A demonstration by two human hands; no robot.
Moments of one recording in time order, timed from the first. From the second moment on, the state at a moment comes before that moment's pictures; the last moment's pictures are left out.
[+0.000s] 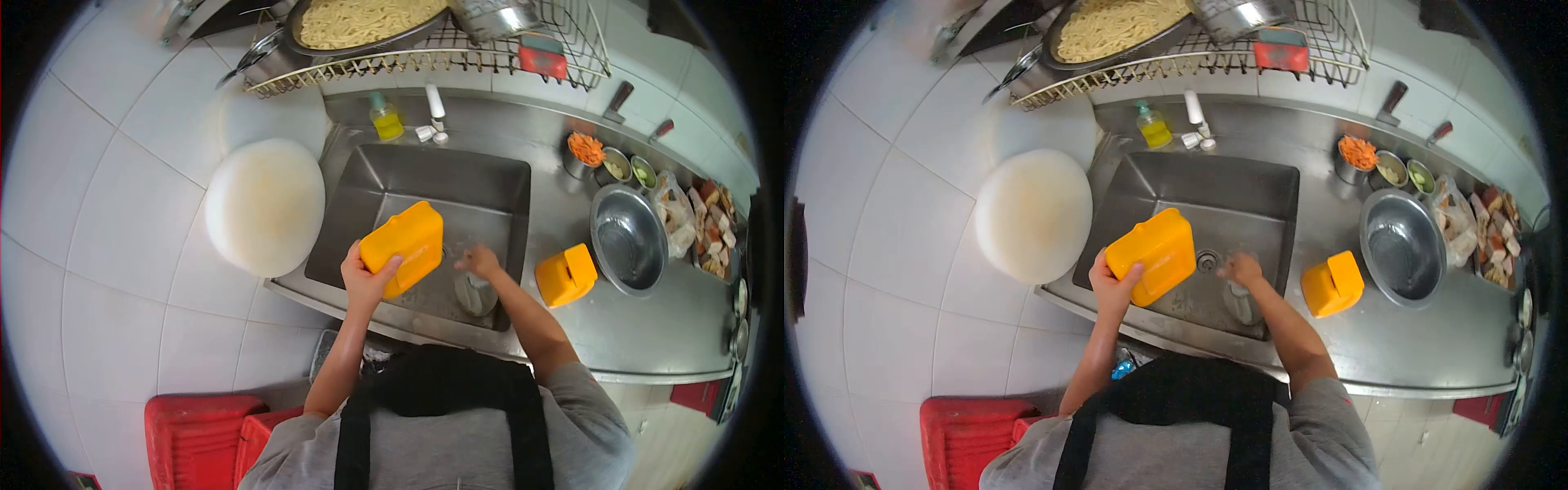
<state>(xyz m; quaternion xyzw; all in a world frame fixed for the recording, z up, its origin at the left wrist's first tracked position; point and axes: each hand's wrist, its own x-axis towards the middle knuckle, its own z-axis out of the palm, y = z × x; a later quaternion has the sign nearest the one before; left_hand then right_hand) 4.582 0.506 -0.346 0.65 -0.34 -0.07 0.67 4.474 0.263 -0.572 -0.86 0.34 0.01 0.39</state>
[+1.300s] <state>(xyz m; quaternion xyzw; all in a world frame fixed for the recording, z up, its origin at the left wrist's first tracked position) 4.627 0.506 -0.386 0.71 -0.09 0.00 0.70 4.526 0.313 -0.369 -0.82 0.14 -0.18 0.52</state>
